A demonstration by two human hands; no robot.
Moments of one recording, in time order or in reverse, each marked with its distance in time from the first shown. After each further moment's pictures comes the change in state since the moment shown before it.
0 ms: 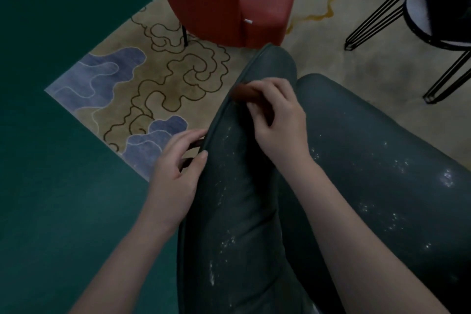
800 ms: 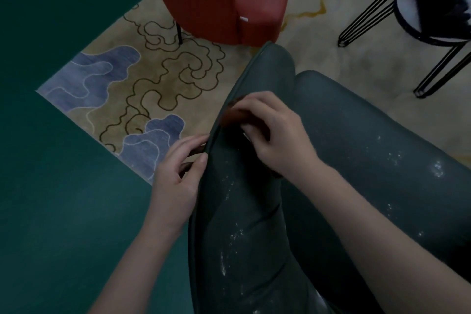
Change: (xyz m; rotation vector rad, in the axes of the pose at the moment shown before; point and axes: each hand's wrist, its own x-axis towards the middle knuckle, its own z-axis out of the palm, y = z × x) left_hand -0.010 -0.005 -0.007 -0.075 0.017 0.031; right_hand -0.014 -0.016 -0.017 -0.053 -0.278 -0.153
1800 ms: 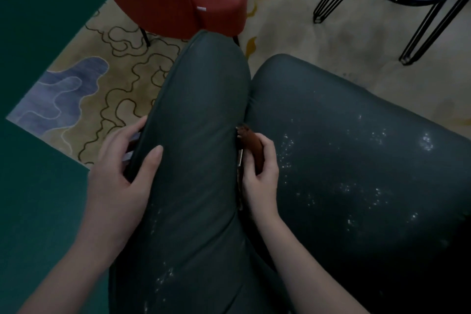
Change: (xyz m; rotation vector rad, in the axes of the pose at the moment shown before) left_hand 0.030 0.006 0.027 0.381 0.010 0.074; right_hand -0.075 0.074 0.074 0.685 0.632 0.609
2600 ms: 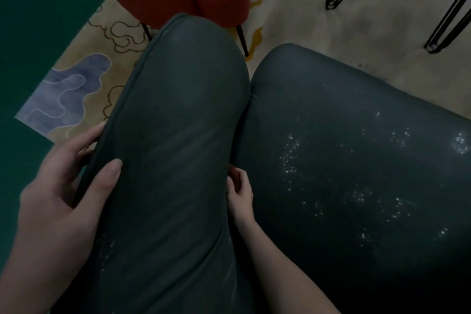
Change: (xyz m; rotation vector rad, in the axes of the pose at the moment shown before) left_hand 0.000 -0.018 0.003 -0.060 0.020 0.054; right_hand 0.001 0.156 0.021 -0.061 -0.159 0.518
